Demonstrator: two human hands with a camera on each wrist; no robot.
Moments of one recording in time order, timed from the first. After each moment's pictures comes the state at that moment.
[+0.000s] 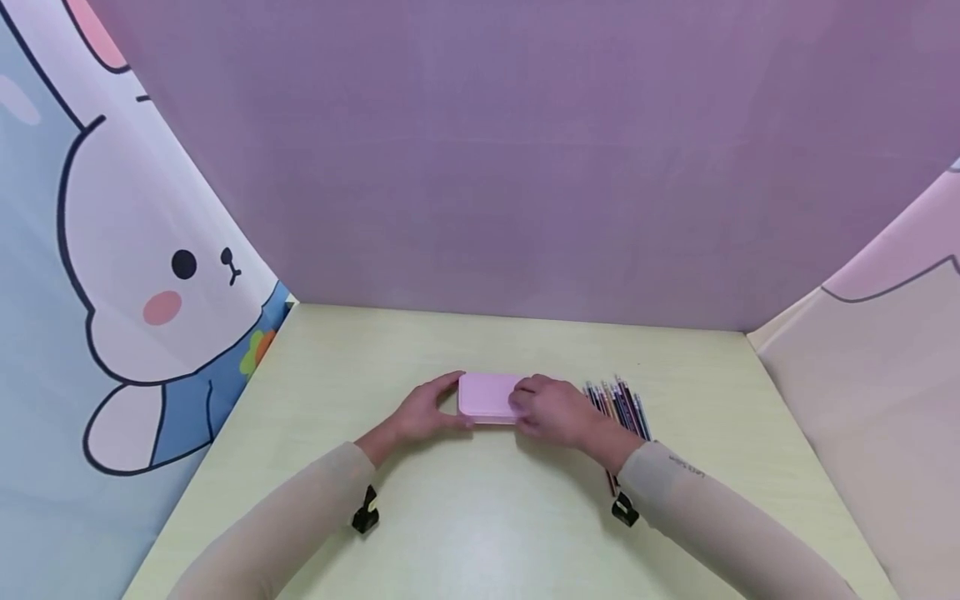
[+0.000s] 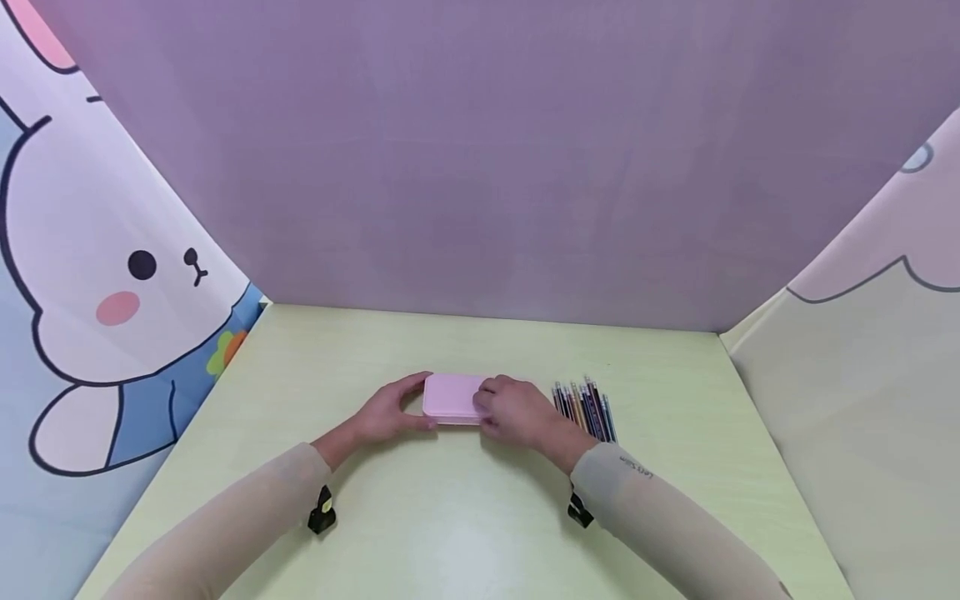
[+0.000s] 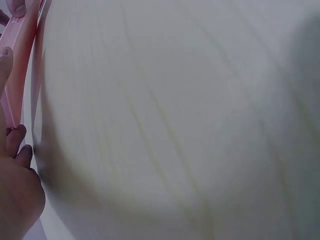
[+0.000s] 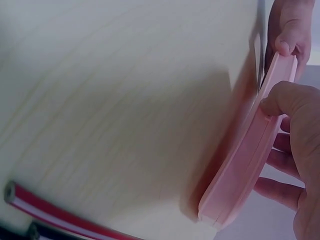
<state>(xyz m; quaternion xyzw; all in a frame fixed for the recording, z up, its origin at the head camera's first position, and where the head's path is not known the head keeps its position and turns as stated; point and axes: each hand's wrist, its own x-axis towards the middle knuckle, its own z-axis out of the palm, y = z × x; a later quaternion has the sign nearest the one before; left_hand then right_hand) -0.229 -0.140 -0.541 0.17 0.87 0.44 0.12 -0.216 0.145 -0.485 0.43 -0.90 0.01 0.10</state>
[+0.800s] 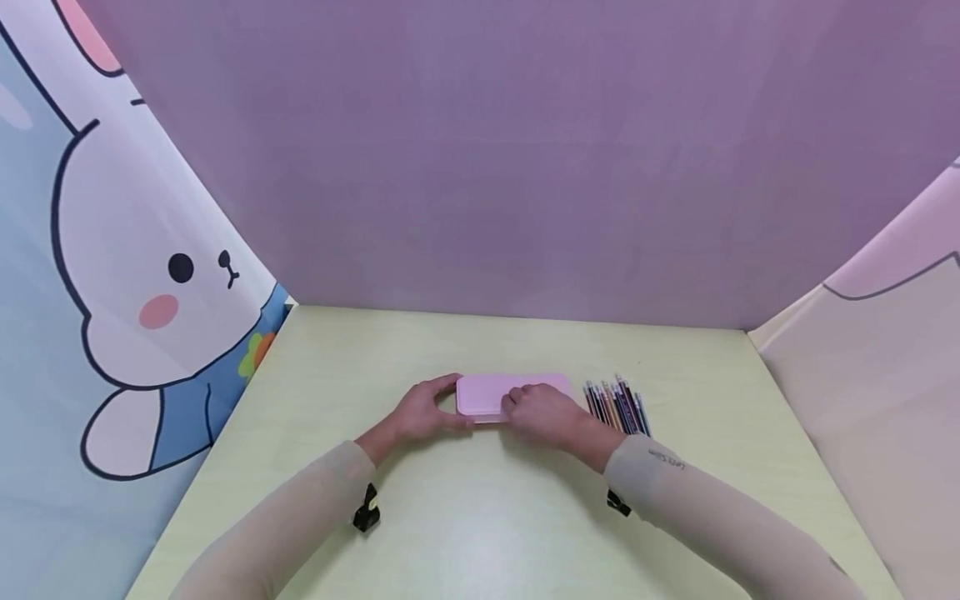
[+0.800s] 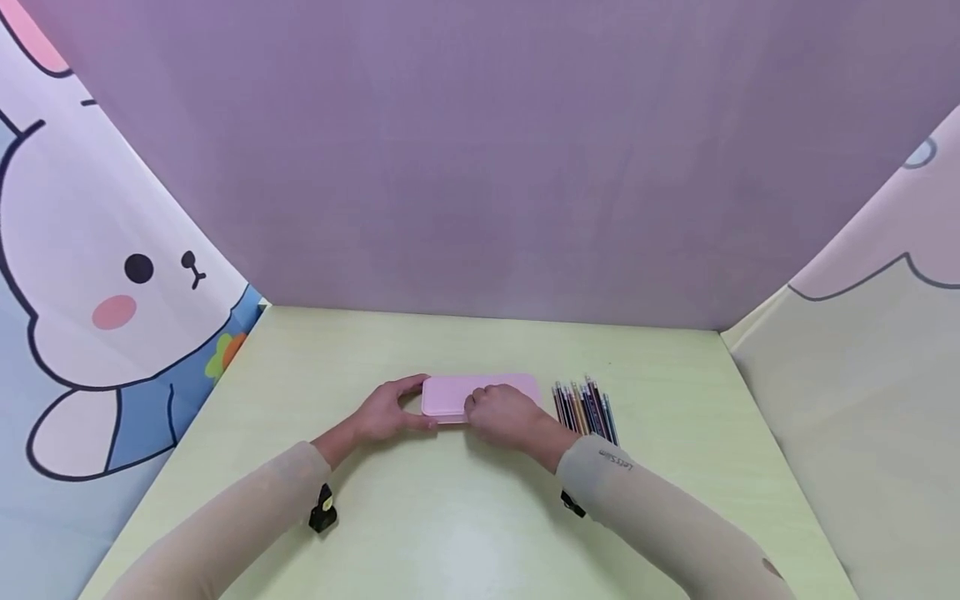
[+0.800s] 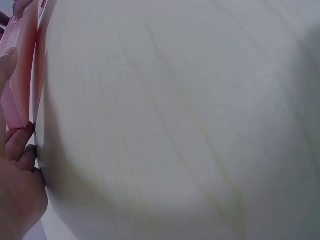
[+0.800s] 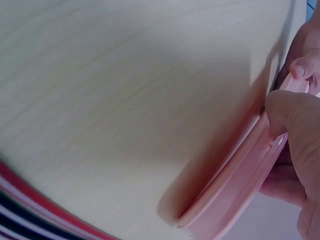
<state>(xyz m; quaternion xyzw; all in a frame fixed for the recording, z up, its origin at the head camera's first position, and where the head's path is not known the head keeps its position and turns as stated) -0.231 -0.138 -0.537 0.14 0.89 0.42 0.11 -0.212 0.124 -0.477 0.49 -0.85 -0.16 0.11</state>
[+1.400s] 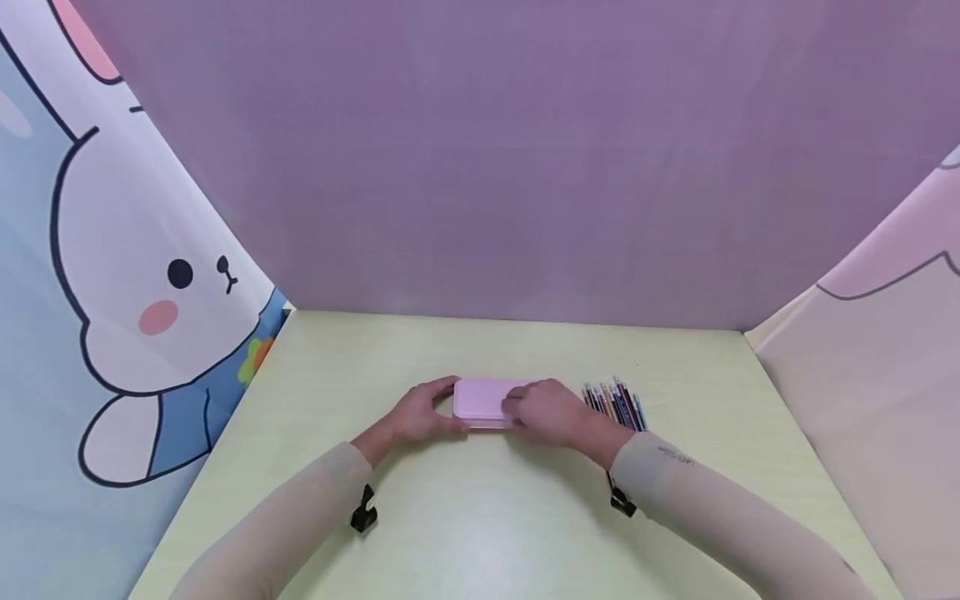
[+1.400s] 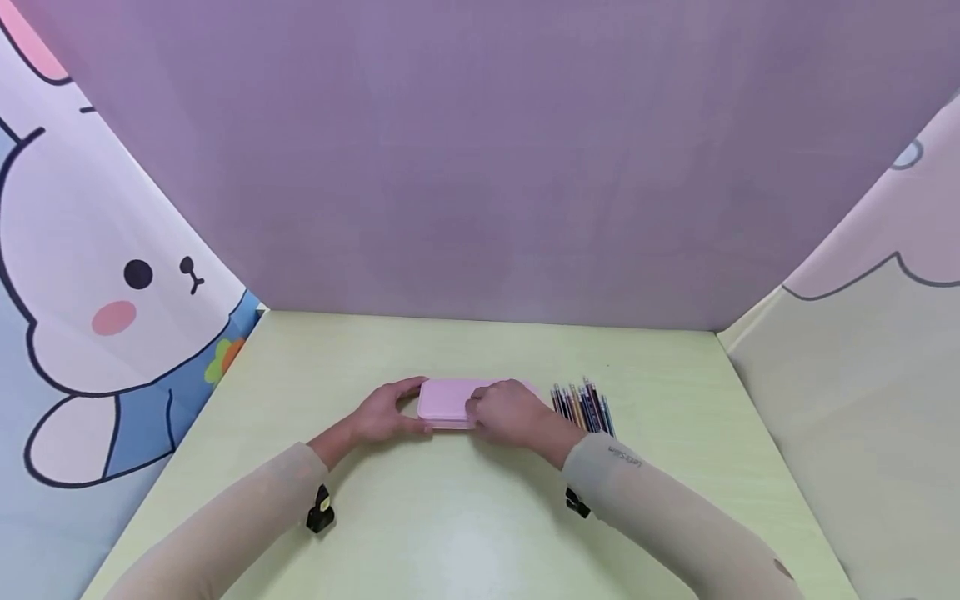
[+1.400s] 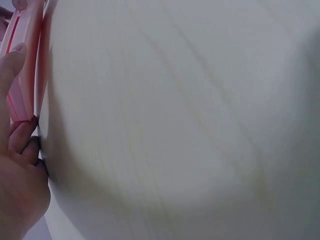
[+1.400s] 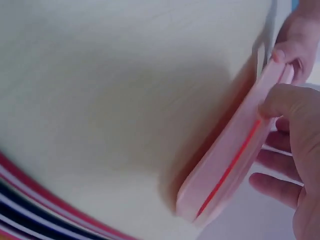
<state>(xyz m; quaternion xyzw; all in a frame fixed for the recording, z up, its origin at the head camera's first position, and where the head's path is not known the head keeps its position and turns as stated) -0.234 -0.144 -0.533 0.16 0.88 0.42 0.14 -0.217 0.132 -0.474 0.47 -0.87 -0.06 0.08</state>
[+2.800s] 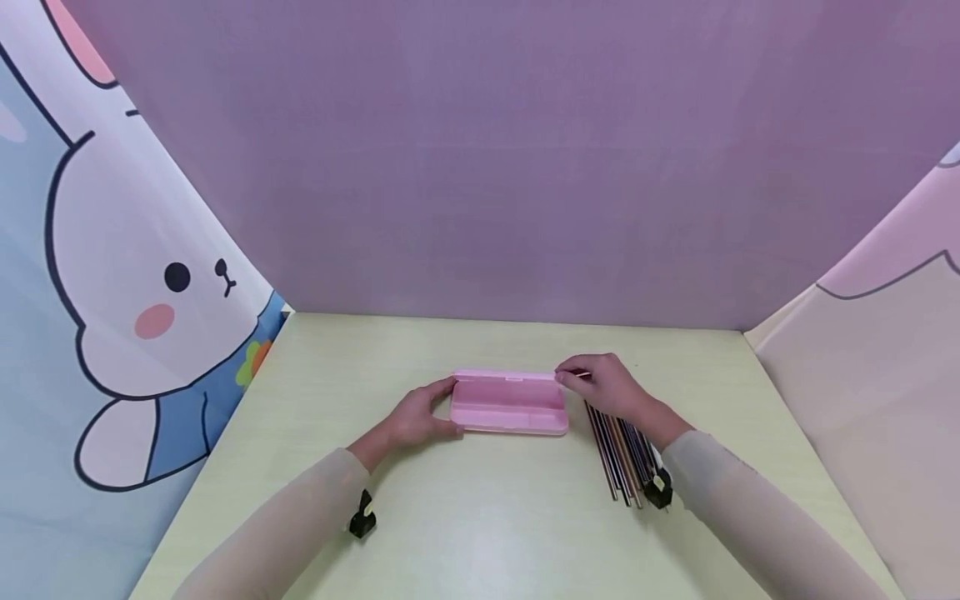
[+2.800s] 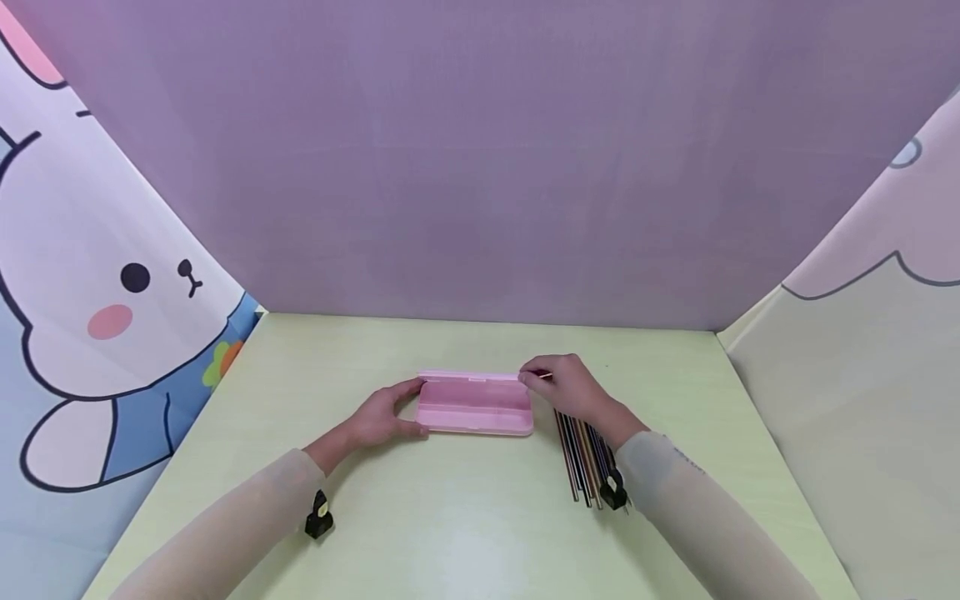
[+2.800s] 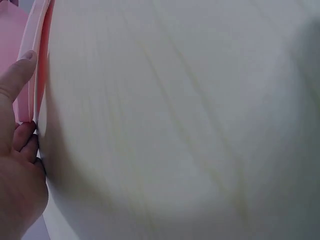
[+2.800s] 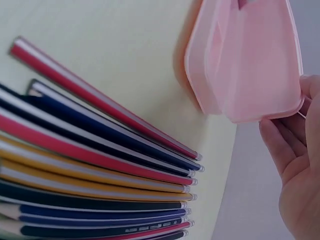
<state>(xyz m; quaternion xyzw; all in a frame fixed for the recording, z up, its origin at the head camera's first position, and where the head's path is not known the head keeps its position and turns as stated) -0.234 -0.148 -0.541 0.17 0.87 0.45 0.14 -0.251 0.223 -0.475 0.27 -0.90 0.35 0.01</state>
